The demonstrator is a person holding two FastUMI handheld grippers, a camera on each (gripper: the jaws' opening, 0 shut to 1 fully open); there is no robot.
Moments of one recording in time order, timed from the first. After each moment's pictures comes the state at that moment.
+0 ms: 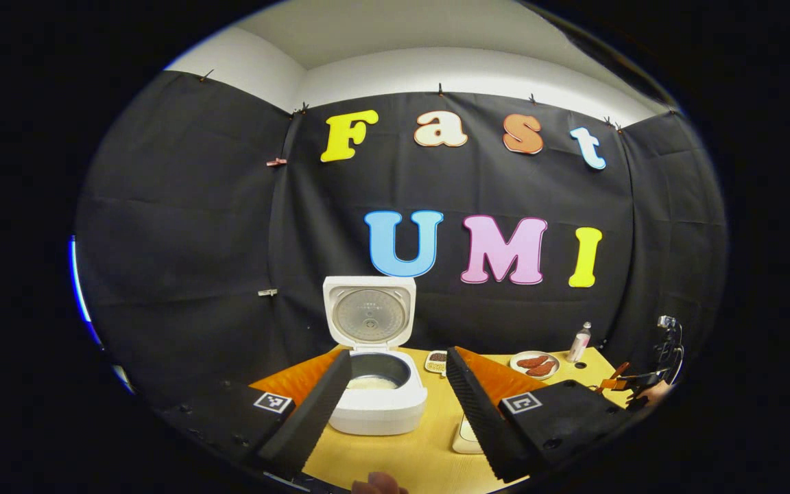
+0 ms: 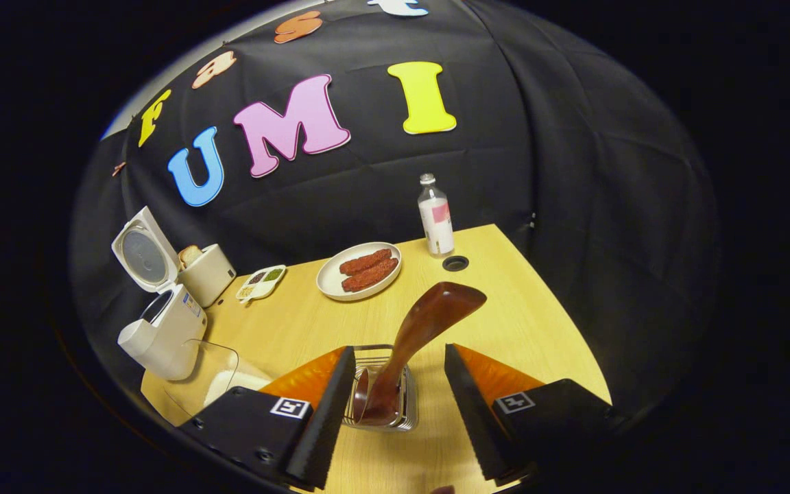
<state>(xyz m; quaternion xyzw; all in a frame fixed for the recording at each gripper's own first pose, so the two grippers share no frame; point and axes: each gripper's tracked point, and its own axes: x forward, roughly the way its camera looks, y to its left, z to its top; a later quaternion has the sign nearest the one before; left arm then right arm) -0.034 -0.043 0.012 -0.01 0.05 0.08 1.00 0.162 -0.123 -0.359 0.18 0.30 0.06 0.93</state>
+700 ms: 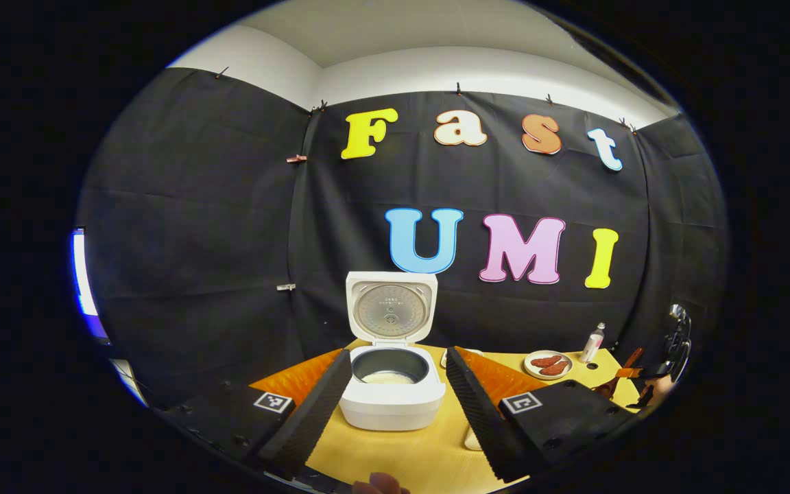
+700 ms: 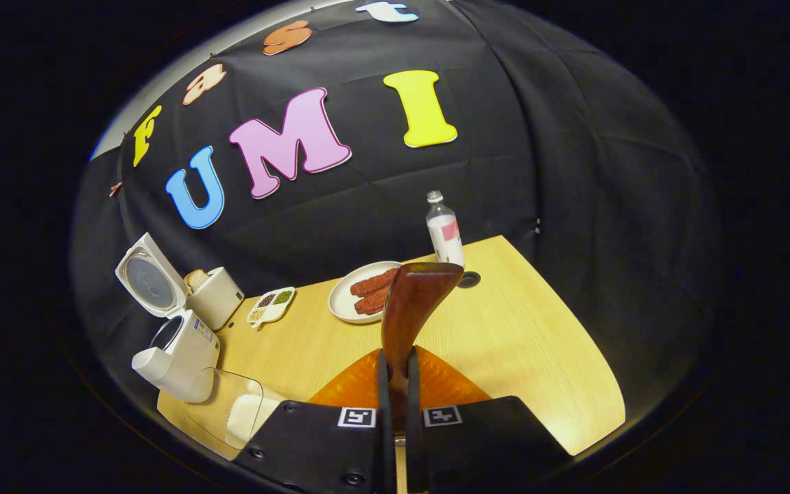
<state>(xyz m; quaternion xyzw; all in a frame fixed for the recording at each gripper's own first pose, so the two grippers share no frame) -0.050 -0.012 0.008 -0.02 0.05 0.11 0.99 0.179 -0.119 -0.289 0.20 0.25 0.05 0.95</state>
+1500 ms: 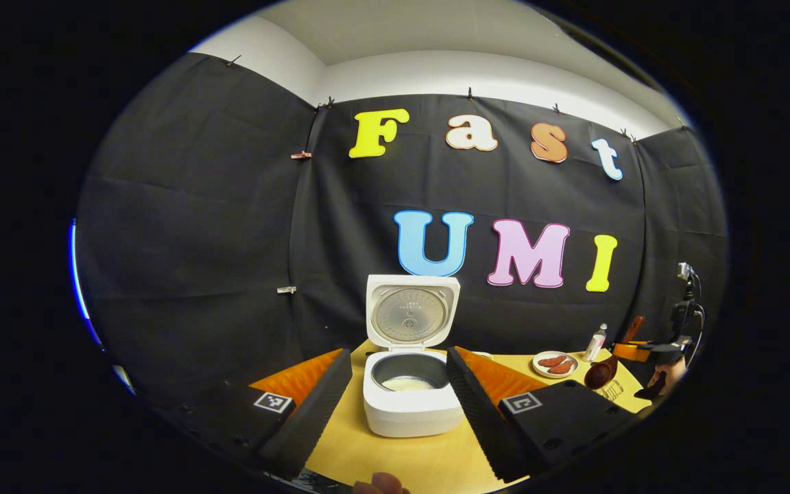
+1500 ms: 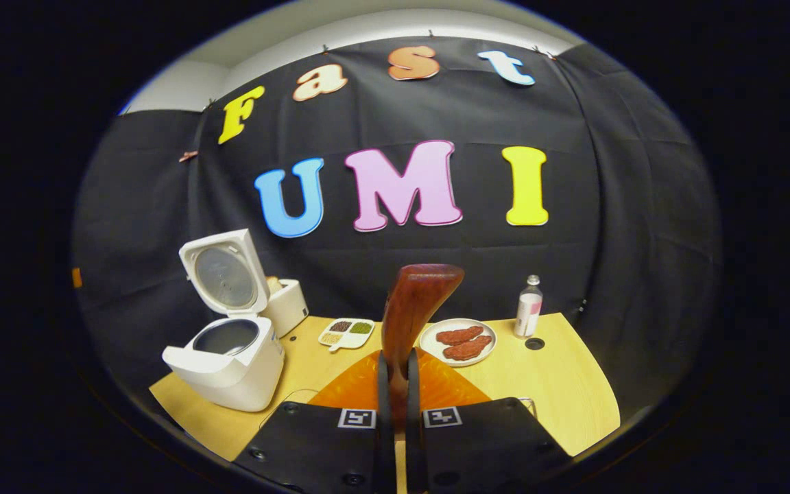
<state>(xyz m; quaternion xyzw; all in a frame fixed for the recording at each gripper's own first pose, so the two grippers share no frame) -0.047 0.078 0.004 -0.02 0.04 0.08 1.00 0.128 0.062 -0.164 0.09 0.16 0.14 0.97</state>
